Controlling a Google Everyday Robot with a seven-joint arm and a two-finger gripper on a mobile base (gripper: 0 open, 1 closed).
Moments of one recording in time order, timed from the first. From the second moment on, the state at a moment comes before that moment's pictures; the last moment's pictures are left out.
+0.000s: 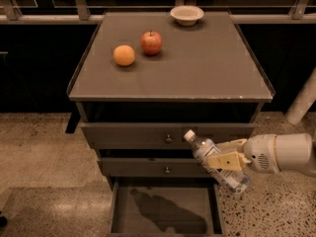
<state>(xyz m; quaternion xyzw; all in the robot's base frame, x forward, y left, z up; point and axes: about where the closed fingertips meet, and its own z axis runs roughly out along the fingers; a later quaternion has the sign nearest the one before) 0.453 -0.177 0.732 -0.28 0.84 0.32 0.34</state>
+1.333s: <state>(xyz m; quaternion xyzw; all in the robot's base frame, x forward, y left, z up) 0.515 -0.168 0.893 -0.36 0.80 0.25 0.41</state>
